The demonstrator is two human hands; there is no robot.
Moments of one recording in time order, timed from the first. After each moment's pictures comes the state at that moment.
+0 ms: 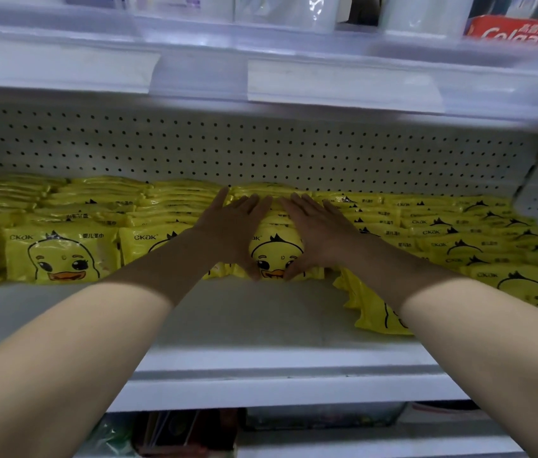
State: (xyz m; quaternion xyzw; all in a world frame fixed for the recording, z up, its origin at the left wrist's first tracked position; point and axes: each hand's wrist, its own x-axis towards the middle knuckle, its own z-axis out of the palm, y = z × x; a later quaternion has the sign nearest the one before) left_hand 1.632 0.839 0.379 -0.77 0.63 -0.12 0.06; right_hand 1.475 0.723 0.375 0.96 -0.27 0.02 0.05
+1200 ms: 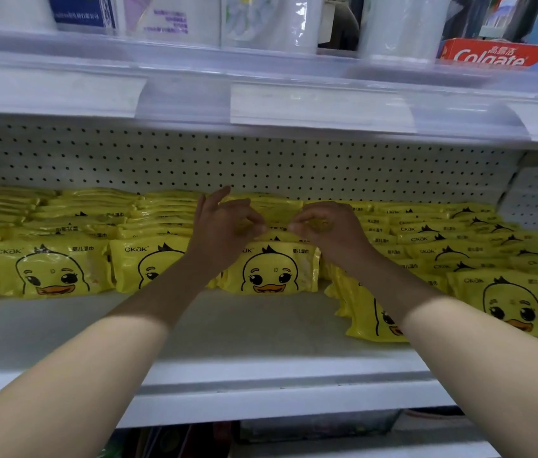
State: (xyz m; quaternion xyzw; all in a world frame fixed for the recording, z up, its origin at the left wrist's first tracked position) left_hand 1.632 0.838 0.360 -0.69 0.58 -0.14 -0.41; right_hand 1.452 0.717 0.371 0.85 -0.23 0.40 -0.26
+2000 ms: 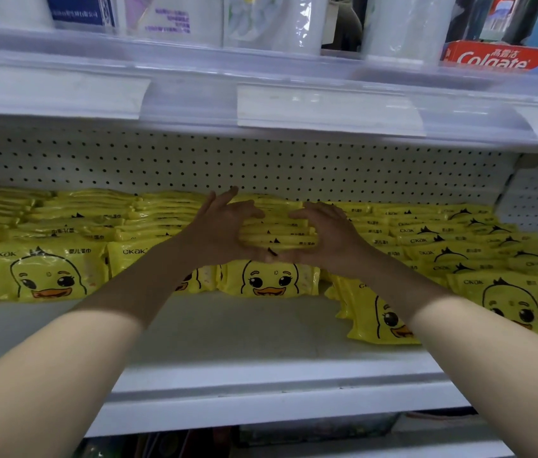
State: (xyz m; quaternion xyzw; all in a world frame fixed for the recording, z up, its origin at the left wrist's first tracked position) left_hand 1.642 0.845 0.384 -0.73 0.65 -0.03 -0.19; right_hand 1.443 0.729 0.382 0.92 -0.31 0.20 -0.13
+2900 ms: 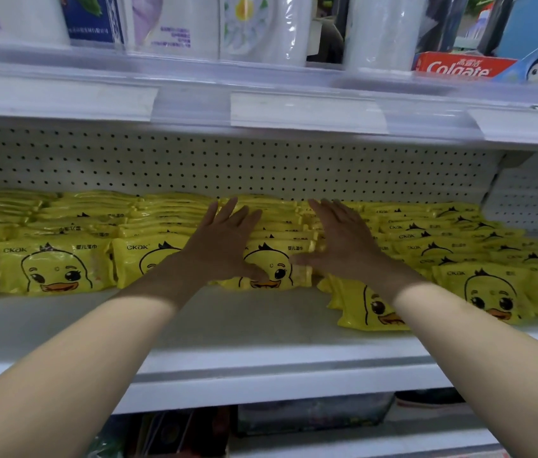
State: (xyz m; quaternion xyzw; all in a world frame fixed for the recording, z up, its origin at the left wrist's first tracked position) left_hand 1.615 0.859 0.373 -0.76 0.63 -0.11 -0.04; right_hand 1.411 0.736 0.382 0.92 -0.35 0.17 -0.04
